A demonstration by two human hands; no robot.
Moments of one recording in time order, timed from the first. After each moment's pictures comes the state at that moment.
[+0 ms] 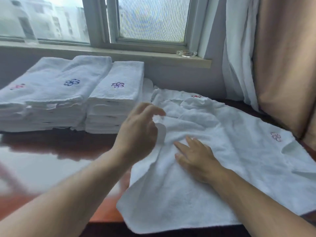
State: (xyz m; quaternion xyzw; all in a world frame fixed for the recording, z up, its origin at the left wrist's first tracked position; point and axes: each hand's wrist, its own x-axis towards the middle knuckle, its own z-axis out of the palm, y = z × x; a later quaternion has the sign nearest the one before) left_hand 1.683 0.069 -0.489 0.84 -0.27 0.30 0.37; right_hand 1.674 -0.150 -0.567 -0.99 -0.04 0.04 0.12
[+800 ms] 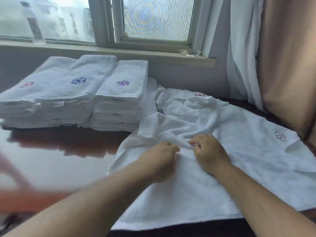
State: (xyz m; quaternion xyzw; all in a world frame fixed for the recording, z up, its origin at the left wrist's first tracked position) left_hand 1.664 0.033 -0.532 0.94 -0.28 -0.04 0.17; right_hand 1.679 -0.167 -0.565 -0.97 -0.01 -0.15 0.21
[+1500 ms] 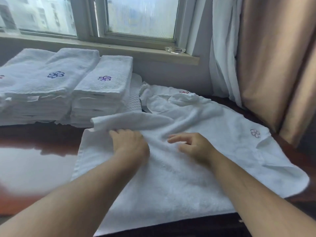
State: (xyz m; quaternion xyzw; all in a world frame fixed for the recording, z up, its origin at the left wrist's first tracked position) left_hand 1.688 0.027 -0.534 1.00 -0.02 0.00 -0.05; right_hand 1.643 -0.173 -0.526 -0.89 -0.04 0.02 0.46
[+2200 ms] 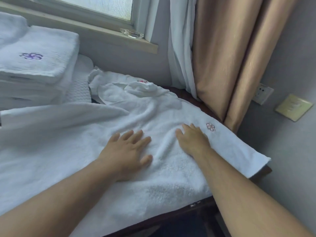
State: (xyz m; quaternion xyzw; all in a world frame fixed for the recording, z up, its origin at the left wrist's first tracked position) left_hand 1.671 -0.044 -0.566 0.93 -0.36 -0.04 0.06; right_hand 1.652 -0.296 -0.554 -0.96 0.25 -0.04 0.07
